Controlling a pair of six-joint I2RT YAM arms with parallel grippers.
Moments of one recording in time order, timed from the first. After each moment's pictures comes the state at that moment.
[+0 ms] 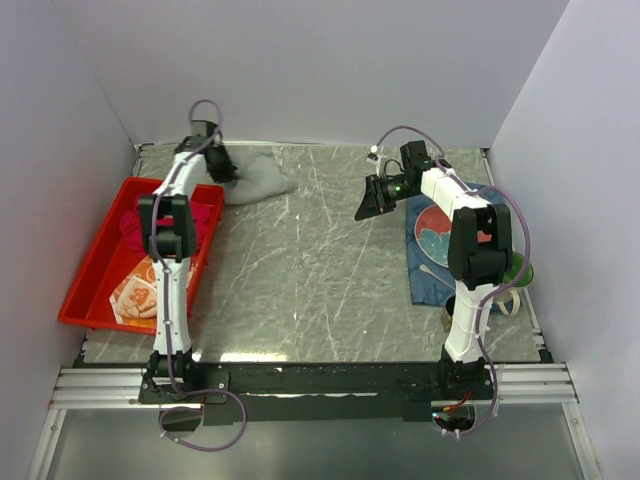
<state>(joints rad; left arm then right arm) -0.04 2.52 2.24 -0.61 0.19 -0.49 0.15 2.05 1.63 -0.72 -0.91 -0.20</state>
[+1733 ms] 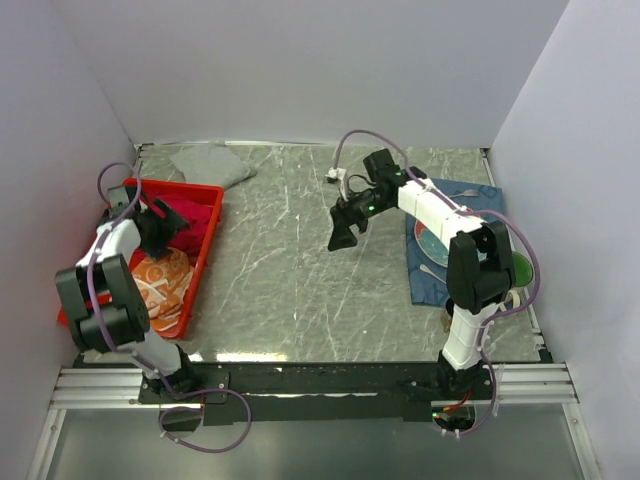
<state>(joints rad) 0.33 1.54 0.99 -0.44 0.24 -0.59 0.36 1.86 1.53 -0.81 -0.89 -0.53</state>
